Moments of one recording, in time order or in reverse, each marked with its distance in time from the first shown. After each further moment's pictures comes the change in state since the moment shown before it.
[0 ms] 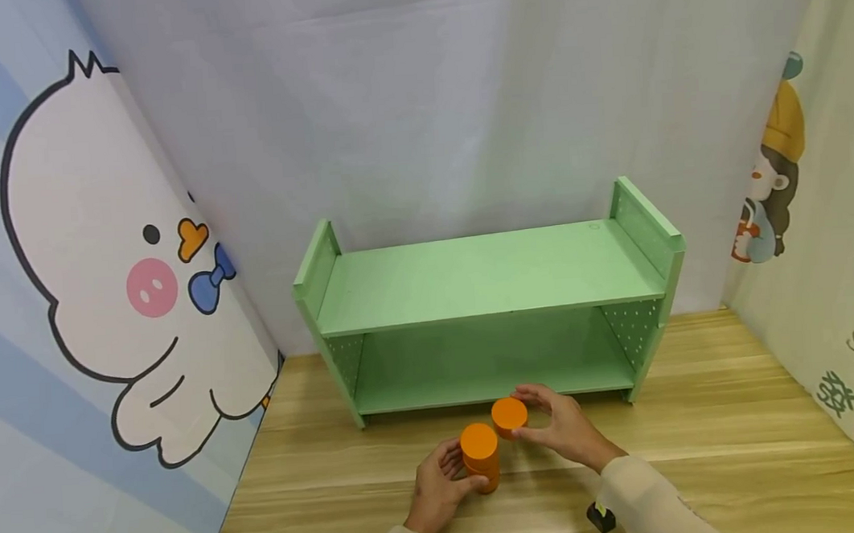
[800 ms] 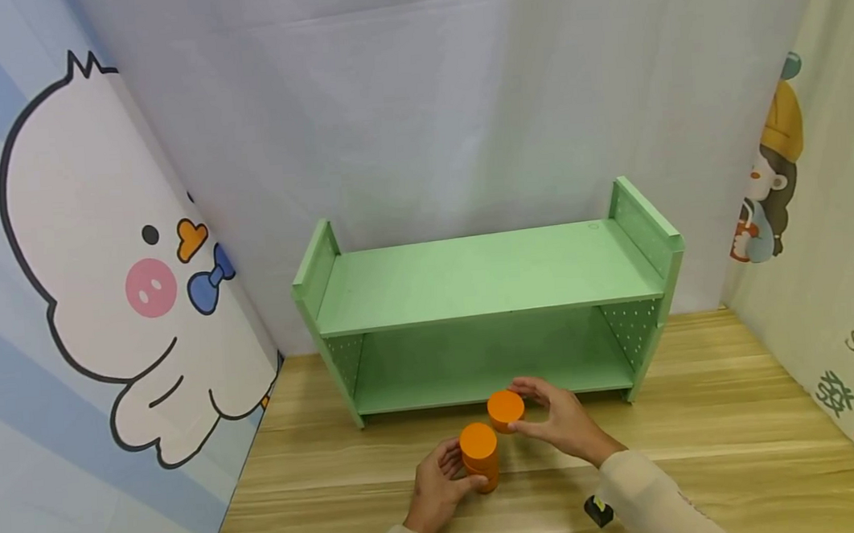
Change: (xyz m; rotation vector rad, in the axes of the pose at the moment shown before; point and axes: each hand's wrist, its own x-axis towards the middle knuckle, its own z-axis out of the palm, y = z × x) left_hand 0.003 -0.003 -0.001 0.009 -0.011 -0.017; right_hand 0.005 -0.012 -0.004 -0.027 0.029 -0.081
